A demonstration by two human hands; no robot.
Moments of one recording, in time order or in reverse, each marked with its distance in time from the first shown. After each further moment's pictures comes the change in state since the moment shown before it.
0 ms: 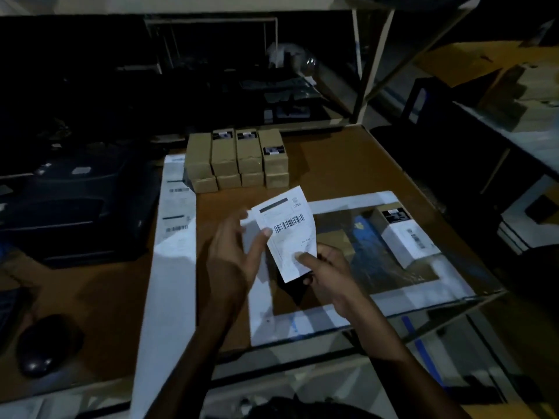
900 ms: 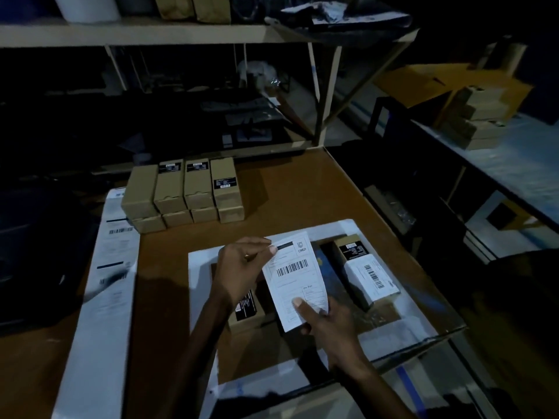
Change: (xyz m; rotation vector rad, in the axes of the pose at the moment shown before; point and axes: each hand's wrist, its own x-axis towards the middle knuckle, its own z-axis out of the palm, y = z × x) left_hand 0.073 0.016 0.120 -0.215 -0.380 -0.050; right_hand 0.016 0.024 -0.088 0.182 0.229 0.038
